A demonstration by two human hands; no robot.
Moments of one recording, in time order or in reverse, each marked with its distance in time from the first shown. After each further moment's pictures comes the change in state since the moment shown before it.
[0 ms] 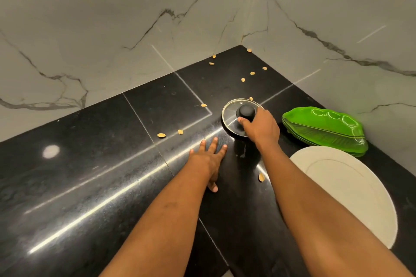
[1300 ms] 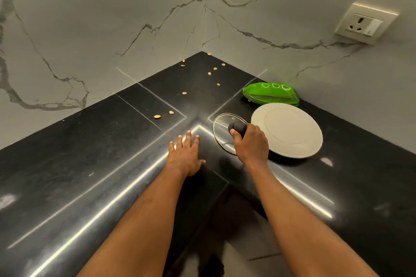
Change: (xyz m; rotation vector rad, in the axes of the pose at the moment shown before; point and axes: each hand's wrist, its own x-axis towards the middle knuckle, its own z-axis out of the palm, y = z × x) left_hand -0.129 -0.015 0.107 -0.102 0.447 0.047; right_hand -0.247 0.023 -0.031 0.040 0.297 0.088
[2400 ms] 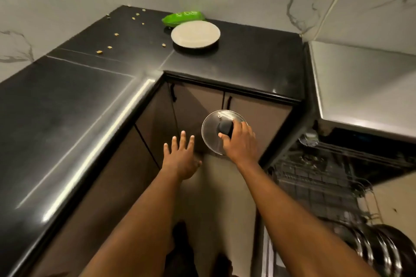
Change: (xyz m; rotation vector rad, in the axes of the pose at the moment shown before) left_hand -0.430 0.094 0.192 0.120 -0.143 0.269; right_hand -0.497 0.147 -0.145 -0.019 0.054 0.215
